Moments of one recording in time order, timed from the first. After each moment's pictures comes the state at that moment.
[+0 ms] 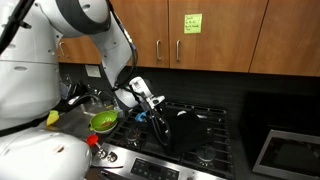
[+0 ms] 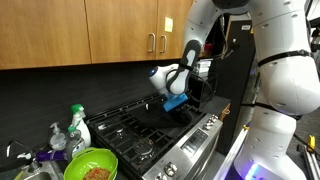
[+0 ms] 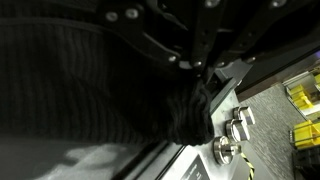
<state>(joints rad) 0.12 0.36 -0.21 -2.34 -0.87 2.30 1.34</state>
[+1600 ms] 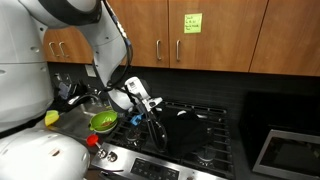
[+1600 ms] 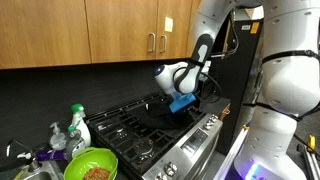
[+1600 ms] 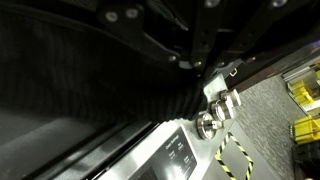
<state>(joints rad) 0.06 0.22 -0.14 -2.50 -0.91 2.29 1.39</state>
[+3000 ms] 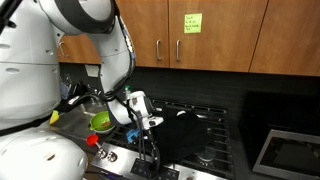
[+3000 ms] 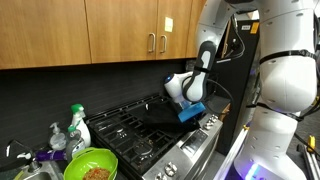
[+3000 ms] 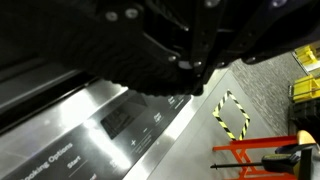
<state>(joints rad) -0.03 0.28 -0.13 -2.61 -0.82 2.40 1.36</state>
